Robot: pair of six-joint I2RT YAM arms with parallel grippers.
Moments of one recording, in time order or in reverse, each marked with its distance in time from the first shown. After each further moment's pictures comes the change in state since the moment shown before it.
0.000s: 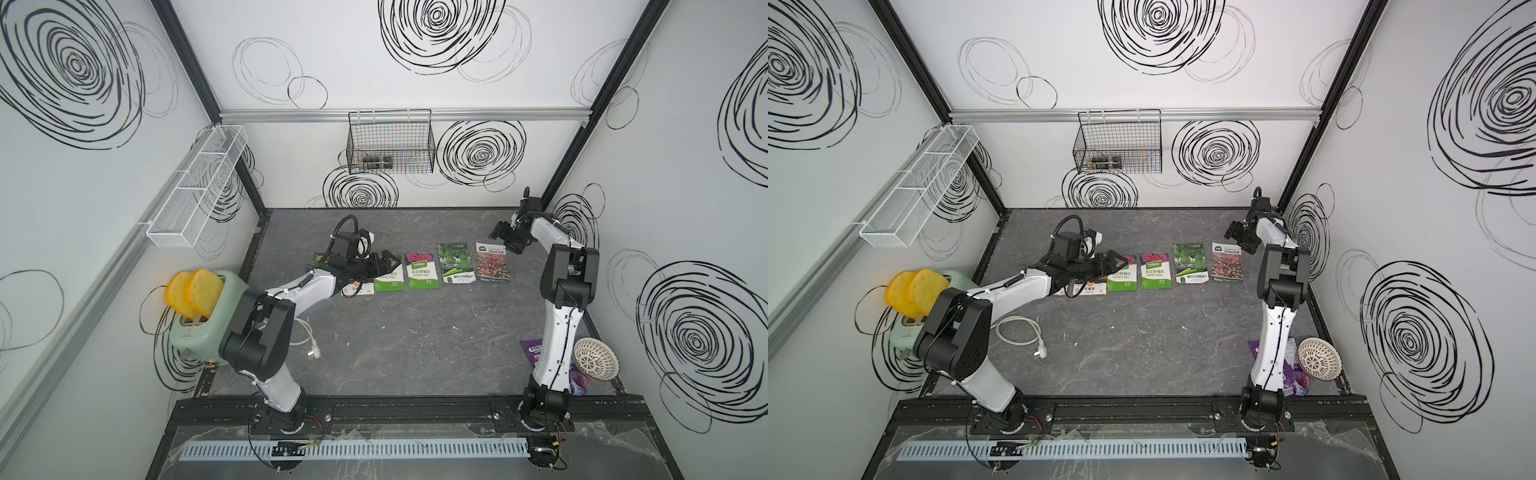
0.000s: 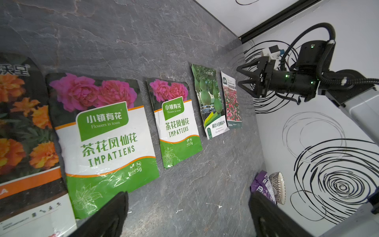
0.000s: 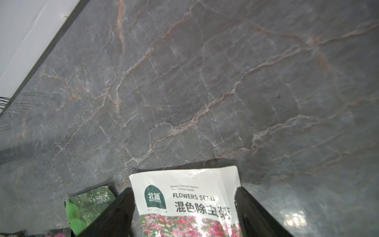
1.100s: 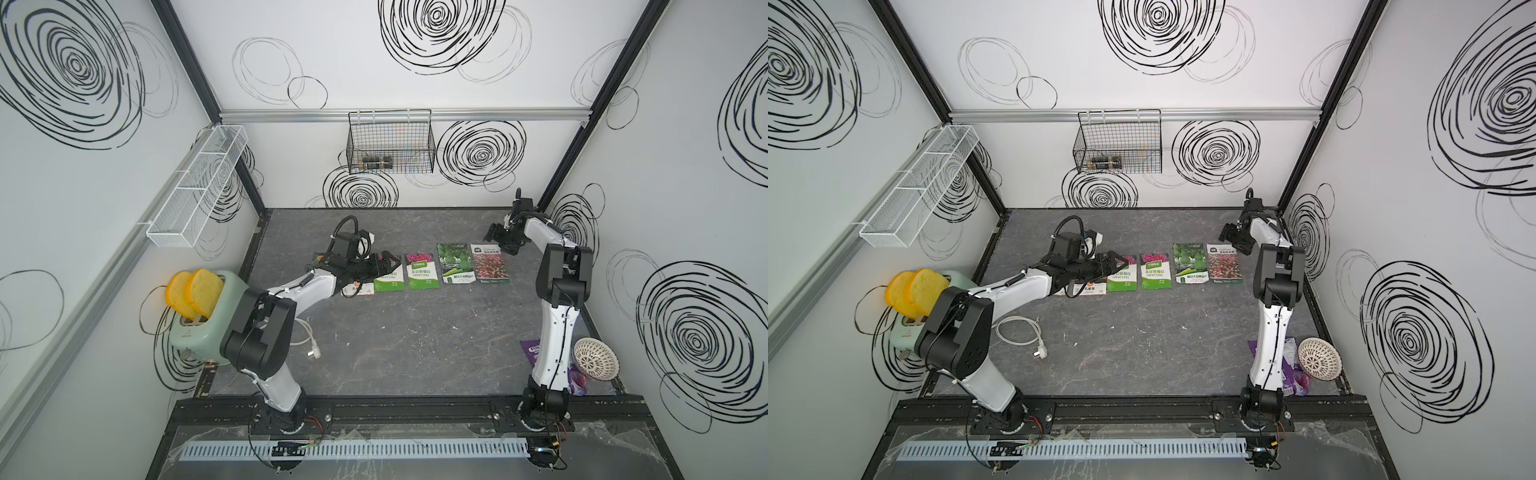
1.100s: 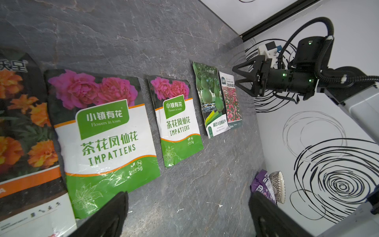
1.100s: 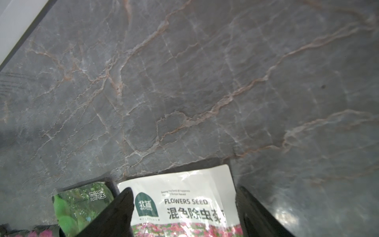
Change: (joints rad) left arm 0.004 0.011 0.000 0.001 0.007 0.000; right arm 0.045 0.020 0.008 -0.017 0.018 -0.037
